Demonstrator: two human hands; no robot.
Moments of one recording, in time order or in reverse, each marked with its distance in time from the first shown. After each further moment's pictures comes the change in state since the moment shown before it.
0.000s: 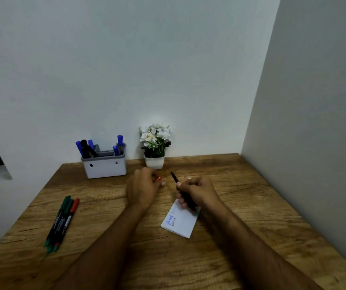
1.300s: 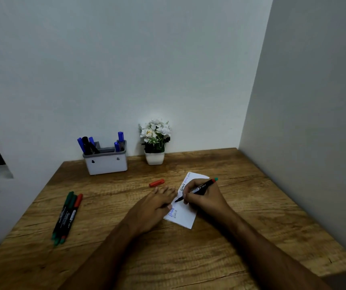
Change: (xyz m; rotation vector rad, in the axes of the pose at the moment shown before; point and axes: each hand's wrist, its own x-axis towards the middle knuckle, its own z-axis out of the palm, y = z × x) left_hand -0.065 -0.018 -0.012 -0.035 -0.565 0.472; right_hand -0.026 0.031 -0.021 -0.164 -0.062 -0.417
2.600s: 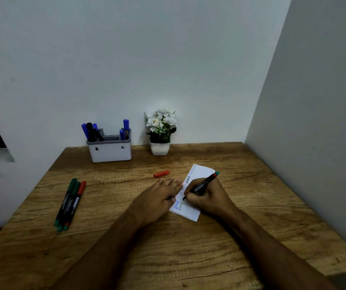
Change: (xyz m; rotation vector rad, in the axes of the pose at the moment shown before) left_hand 0.004 -0.014 0.008 0.026 0.012 0.045; right_hand 0.001 0.010 0.007 -0.259 -0.102 -0.083
